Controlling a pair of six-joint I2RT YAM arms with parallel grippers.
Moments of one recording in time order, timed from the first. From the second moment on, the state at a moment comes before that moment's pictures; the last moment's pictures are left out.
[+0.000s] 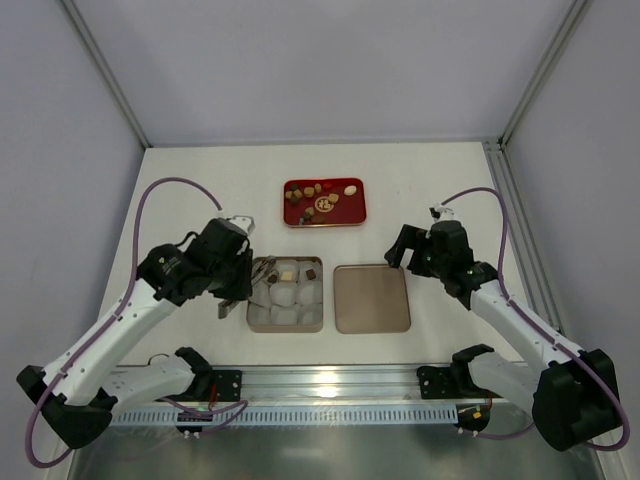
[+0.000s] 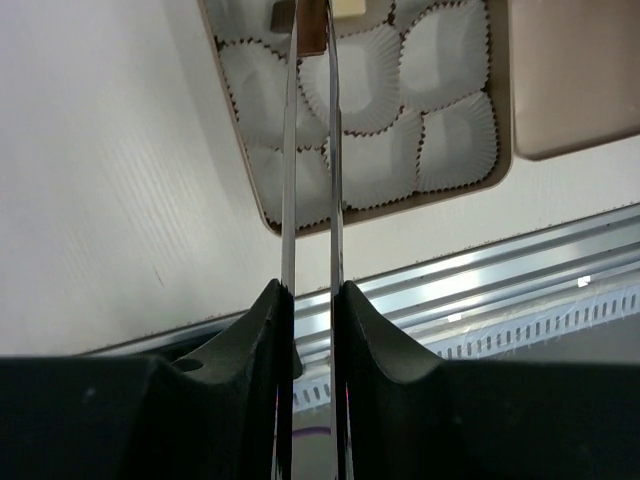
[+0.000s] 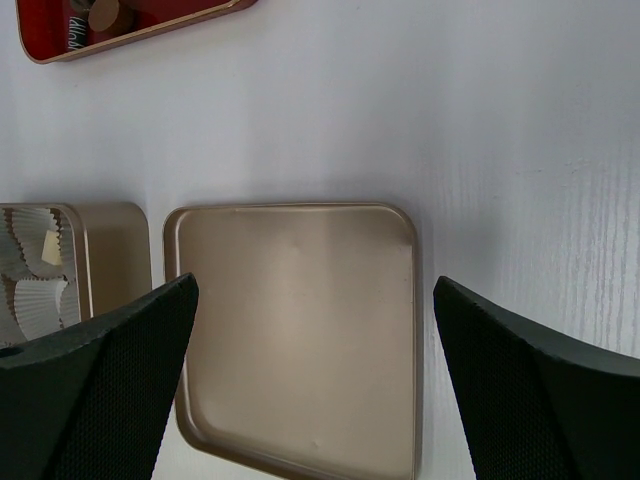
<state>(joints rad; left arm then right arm) -0.70 1.01 1.17 -1.18 -0.11 -0.48 0.32 1.02 0.59 -0.25 -0.04 0.54</state>
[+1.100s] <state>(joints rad) -0.70 0.92 0.97 -1.21 -0.11 -0.58 0.32 1.03 0.59 -0.24 -0.04 0.55</state>
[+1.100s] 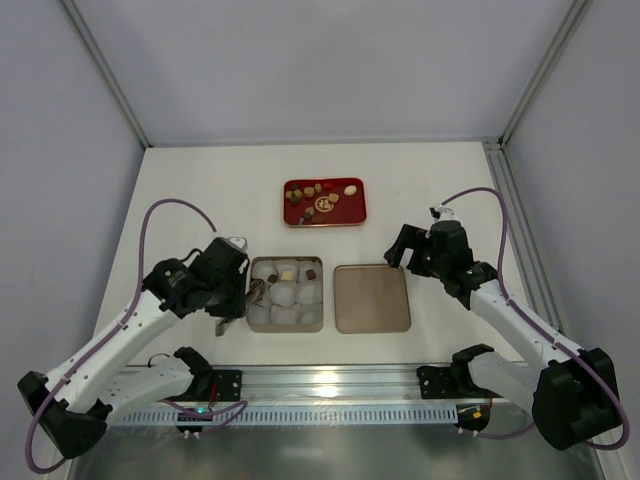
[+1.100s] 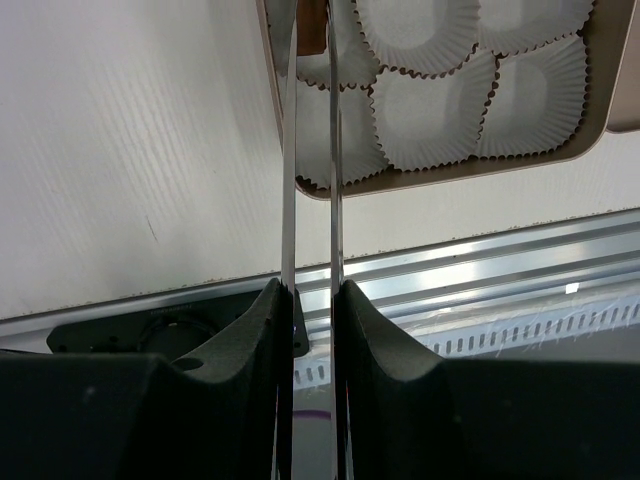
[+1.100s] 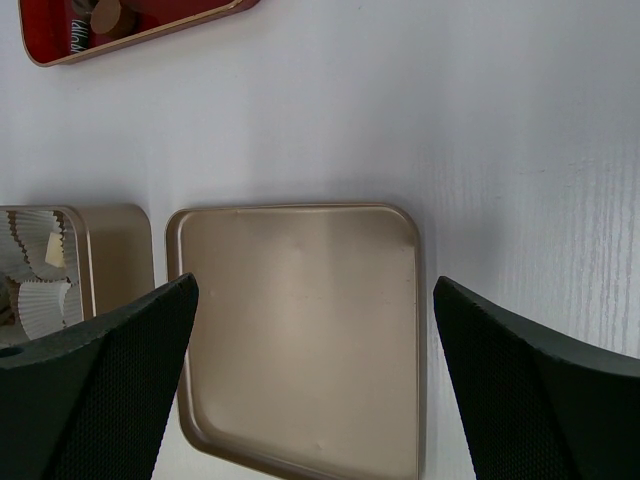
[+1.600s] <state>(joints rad) -0.70 0.93 0.97 -1.20 -0.11 -0.58 0.32 1.03 0.59 -0.24 -0.04 0.55</state>
